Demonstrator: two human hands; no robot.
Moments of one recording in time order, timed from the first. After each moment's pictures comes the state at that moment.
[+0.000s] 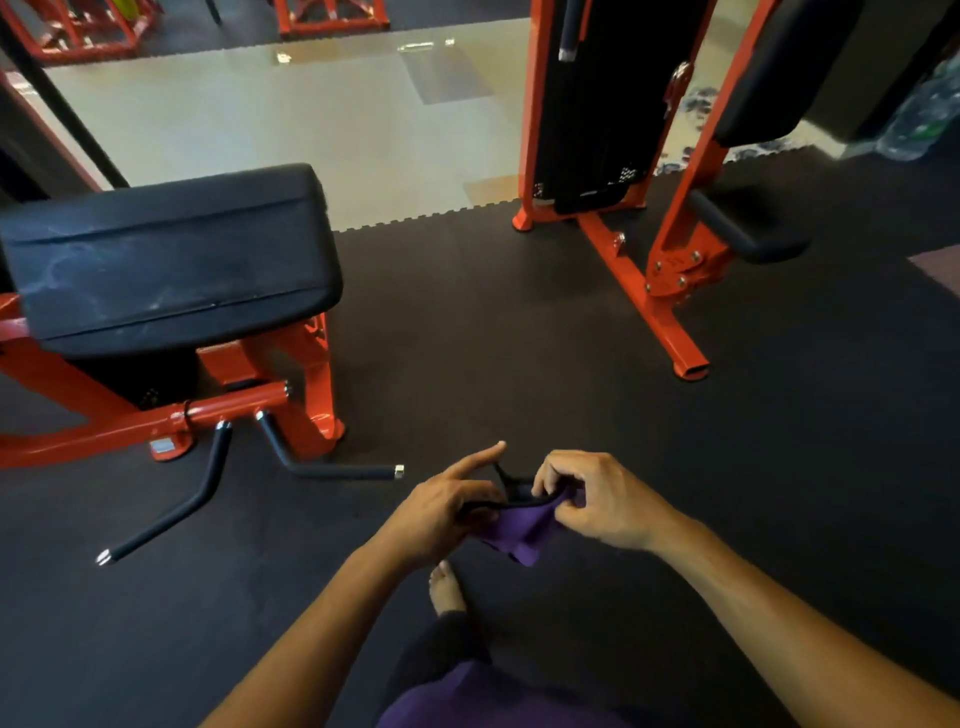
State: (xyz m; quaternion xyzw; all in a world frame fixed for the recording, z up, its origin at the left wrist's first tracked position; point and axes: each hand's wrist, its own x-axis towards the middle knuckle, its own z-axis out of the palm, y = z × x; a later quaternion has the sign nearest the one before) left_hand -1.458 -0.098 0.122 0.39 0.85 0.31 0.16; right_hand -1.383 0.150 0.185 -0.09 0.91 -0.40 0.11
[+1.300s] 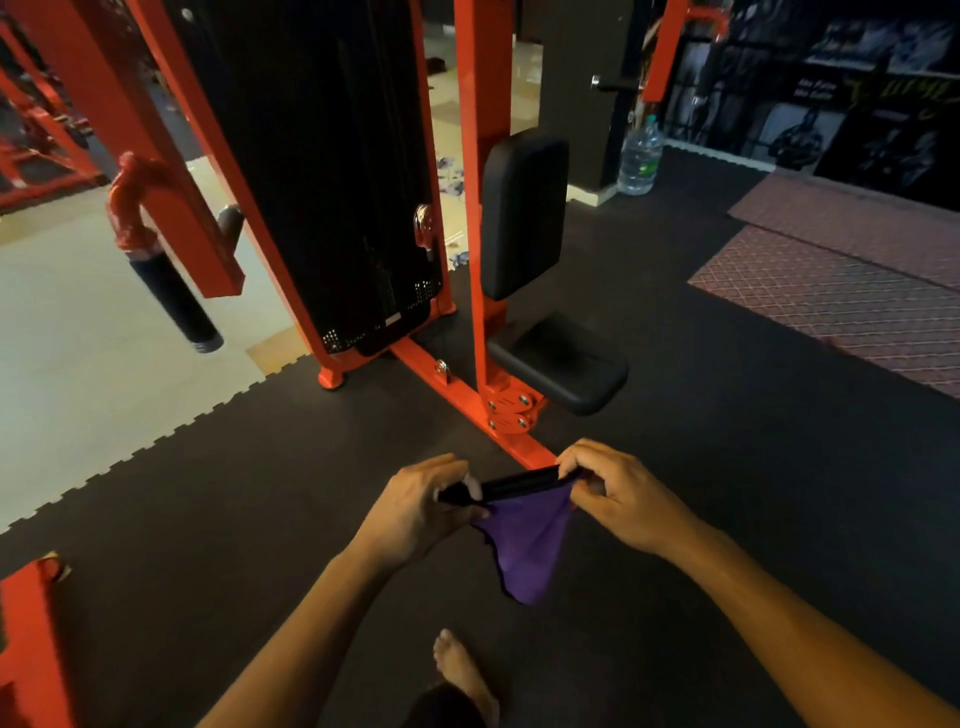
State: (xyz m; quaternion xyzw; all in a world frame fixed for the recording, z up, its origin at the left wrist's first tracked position) left_hand -1.935 0.437 0.188 0.57 0.73 0.35 0.10; right_hand -1.735 0.645 0.210 0.14 0.90 -0.40 -0.09
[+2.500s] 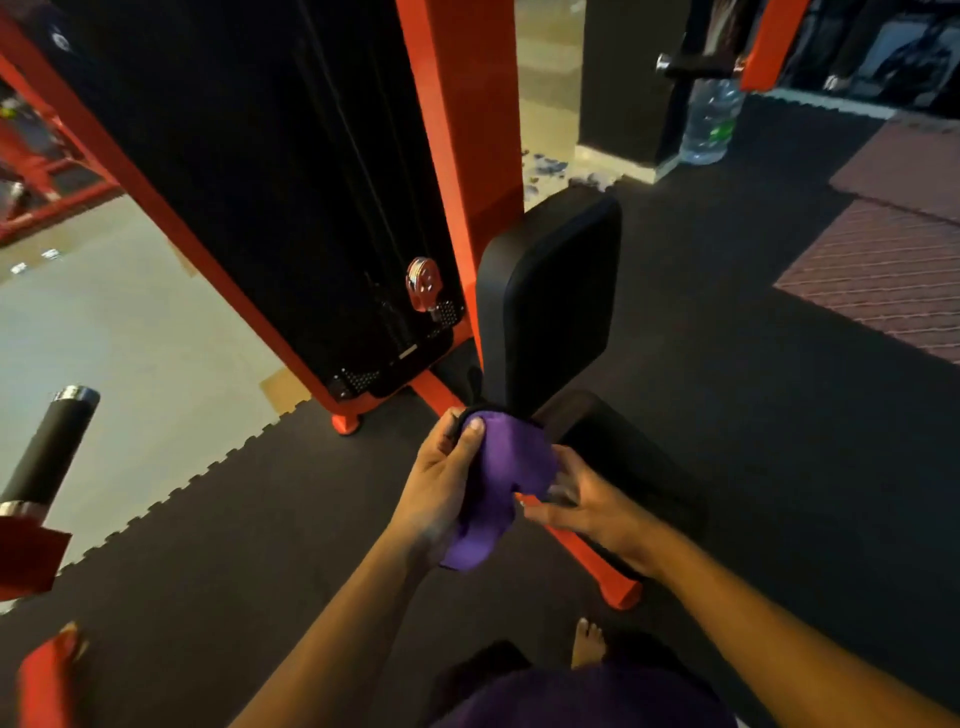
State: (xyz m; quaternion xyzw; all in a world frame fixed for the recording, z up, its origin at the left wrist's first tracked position) left_hand -2.154 0.767 0.220 0.17 0.66 0.67 0.31; right_hand -2.028 0.912 0.169 0.20 0.63 -0.75 0.01
